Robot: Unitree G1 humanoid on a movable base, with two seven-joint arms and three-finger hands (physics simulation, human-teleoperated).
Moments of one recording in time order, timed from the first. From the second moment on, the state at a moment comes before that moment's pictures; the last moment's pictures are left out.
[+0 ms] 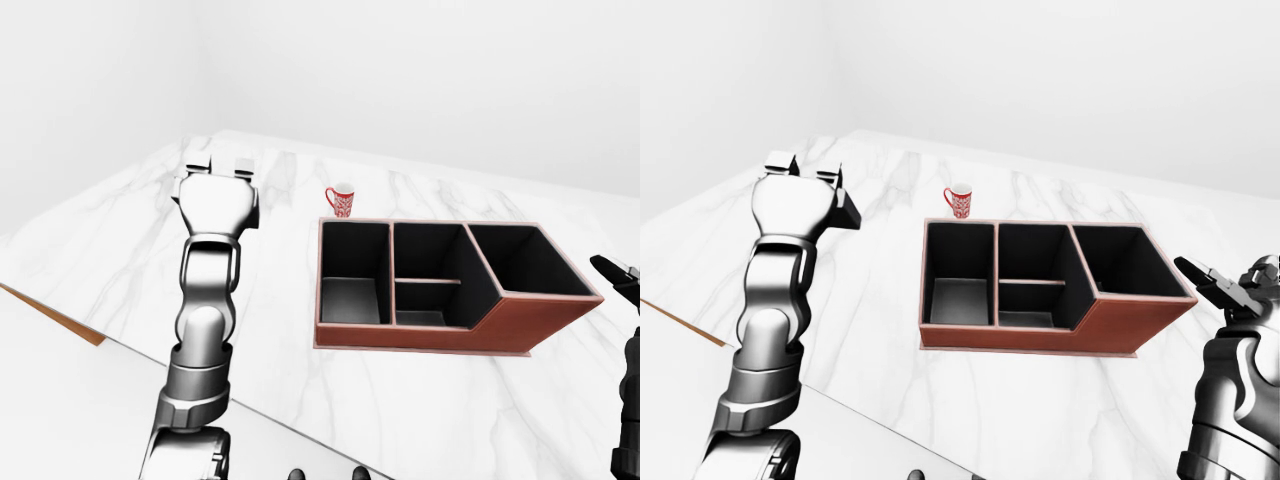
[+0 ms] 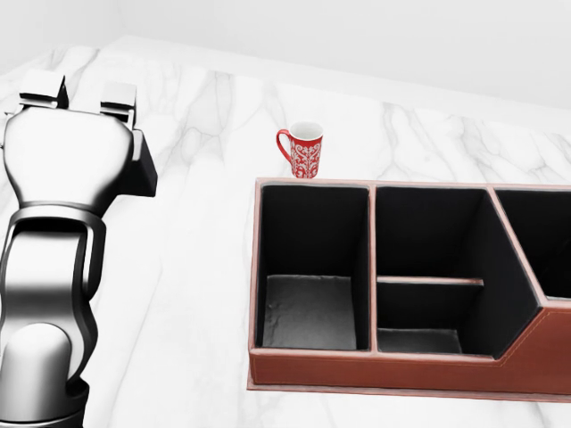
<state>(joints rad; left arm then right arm) -0.54 0.14 0.01 -0.15 1.80 0.09 -0.40 -0.16 -0.53 -0.67 0.24 0.63 0.00 -0.18</state>
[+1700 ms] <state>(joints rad) -0.51 0.05 -0.26 -0.45 1.93 0.09 -0.62 -0.16 -0.53 -0.67 0.23 0.63 0.04 -0.17</state>
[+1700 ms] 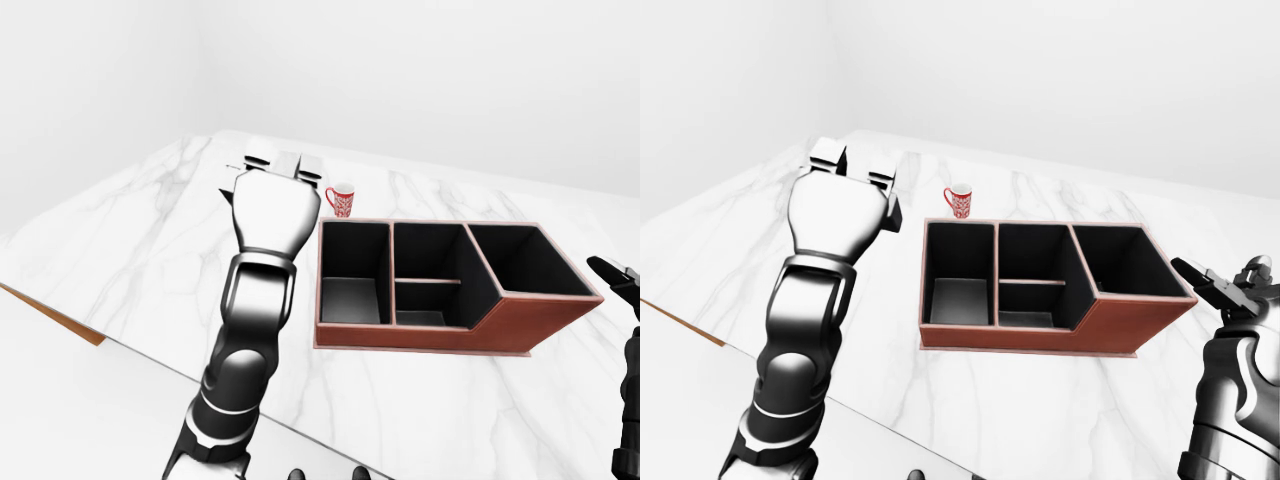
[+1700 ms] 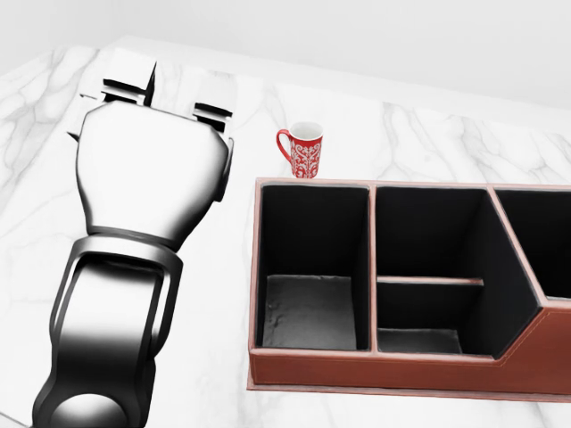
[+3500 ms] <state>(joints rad) -0.22 -0.18 -0.59 -0.57 1.94 0.09 -0.53 -0.16 -0.53 -0.67 0.23 0.63 0.04 -0.16</state>
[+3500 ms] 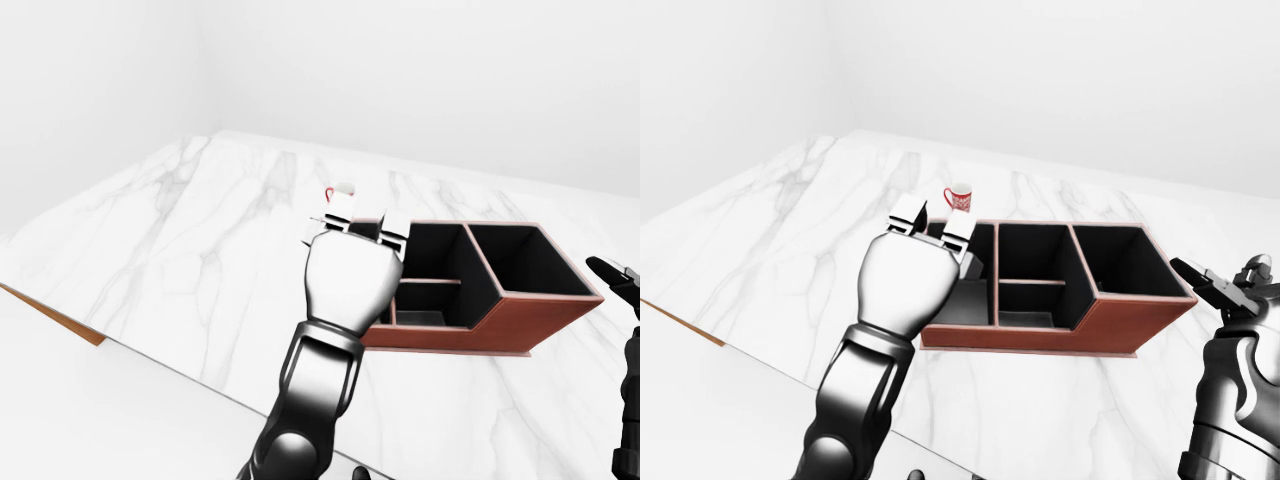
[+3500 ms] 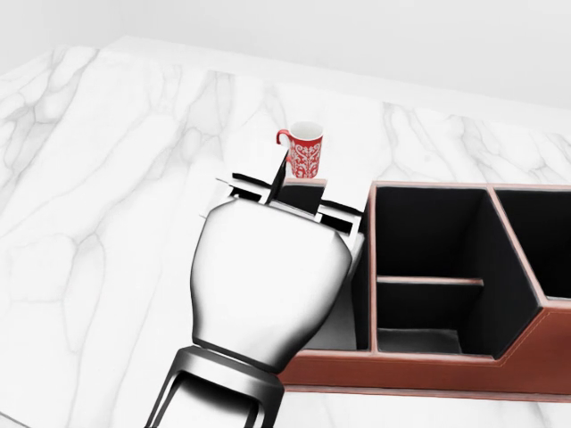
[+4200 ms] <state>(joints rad) -0.15 -0.26 -0.55 -0.44 1.93 0.09 -0.39 -0.16 -0.53 -0.68 0.23 0.62 0.04 -0.16</state>
